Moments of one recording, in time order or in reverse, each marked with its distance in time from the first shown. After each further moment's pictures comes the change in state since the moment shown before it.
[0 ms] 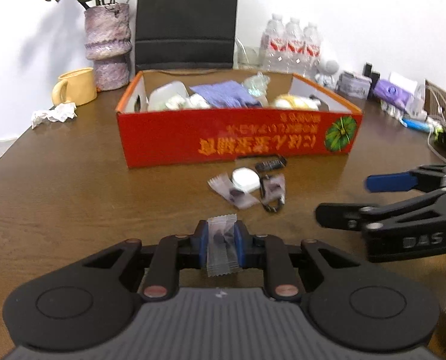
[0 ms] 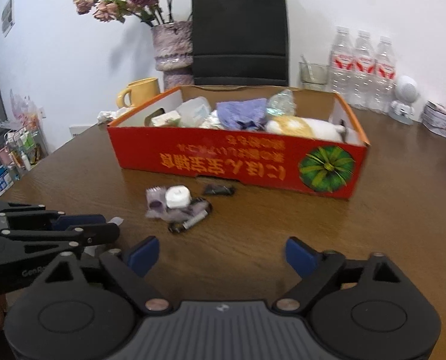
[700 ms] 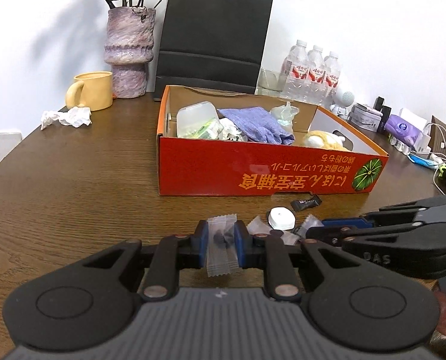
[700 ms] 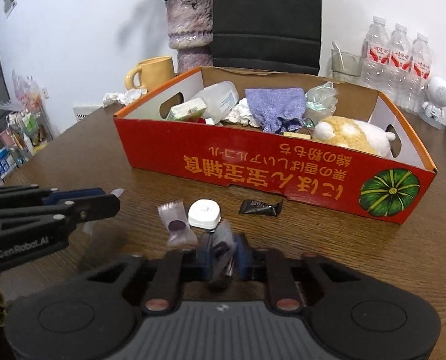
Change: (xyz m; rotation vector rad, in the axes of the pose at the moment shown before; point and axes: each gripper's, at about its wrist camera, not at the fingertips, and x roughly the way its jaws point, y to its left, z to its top) left arm 0.010 0.049 0.017 -0.085 -0.059 -0.034; right arm 0.047 0.031 0.028 -0.018 0.084 0.017
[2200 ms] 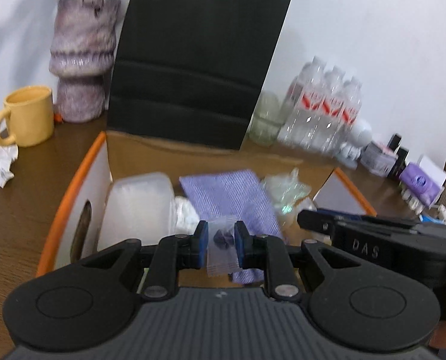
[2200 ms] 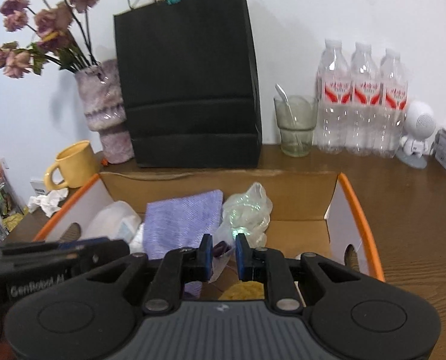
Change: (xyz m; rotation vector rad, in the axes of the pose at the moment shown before) left arm 0.149 -0.024 0.127 -0.096 0.035 -0.057; right arm 0.080 -0.108 0.132 0.145 -0.151 -0.085
